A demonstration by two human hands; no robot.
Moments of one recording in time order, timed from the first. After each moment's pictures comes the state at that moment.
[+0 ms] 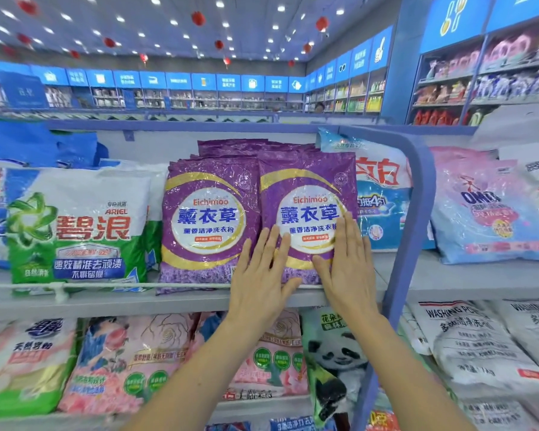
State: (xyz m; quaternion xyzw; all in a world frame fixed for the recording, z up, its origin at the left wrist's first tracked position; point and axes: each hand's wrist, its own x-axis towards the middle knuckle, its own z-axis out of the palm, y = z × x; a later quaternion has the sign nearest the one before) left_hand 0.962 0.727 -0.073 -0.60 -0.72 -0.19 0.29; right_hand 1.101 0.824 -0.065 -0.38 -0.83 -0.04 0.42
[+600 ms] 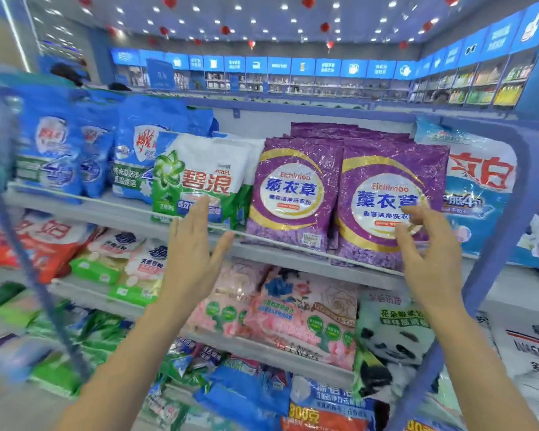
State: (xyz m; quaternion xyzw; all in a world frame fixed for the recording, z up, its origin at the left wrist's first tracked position) left_hand 0.917 0.541 -0.038 -0.39 -0.81 -0.38 0.23; right_hand 1.125 0.766 -0.010 -0.21 -0.80 0.21 0.53
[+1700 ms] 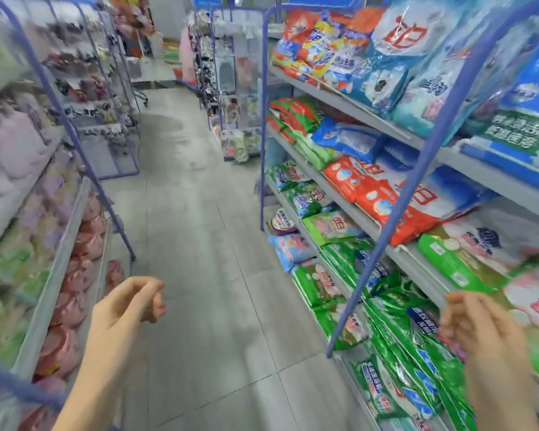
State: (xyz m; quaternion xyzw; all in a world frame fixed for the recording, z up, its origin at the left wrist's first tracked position) left_hand 0.819 -0.088 -0.145 0.14 -0.70 -0.65 0.27; right_hand 0.754 0.281 -0.125 0.00 -0.69 0.71 0.15
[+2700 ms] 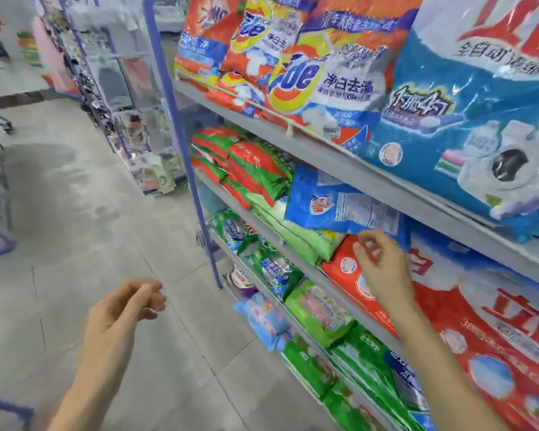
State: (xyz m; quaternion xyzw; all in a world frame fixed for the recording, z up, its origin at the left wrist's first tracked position) left_hand 0.220 -0.206 -0.163 0.04 -0.74 -0.66 0.13; right_hand 0.172 0.145 -0.175 -0.08 -0.87 0.42 0.25
